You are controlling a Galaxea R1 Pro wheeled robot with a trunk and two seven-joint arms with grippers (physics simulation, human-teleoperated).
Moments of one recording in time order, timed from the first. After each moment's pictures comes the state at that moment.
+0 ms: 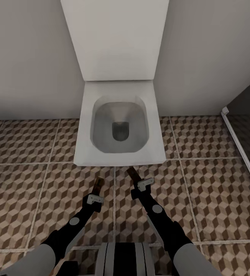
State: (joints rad) left arm -0.65 0.06 -0.54 -0.52 0.30 -0.25 0.02; right arm -0.60 0.14 0.28 -0.80 0.06 -0.08 0.02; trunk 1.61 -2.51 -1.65
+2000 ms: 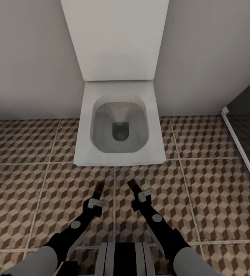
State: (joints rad) left arm -0.65 0.04 -0.55 -0.45 0.30 -0.25 0.02; right arm -0.60 0.14 0.28 -0.62 0.06 -0.11 0.02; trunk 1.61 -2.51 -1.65
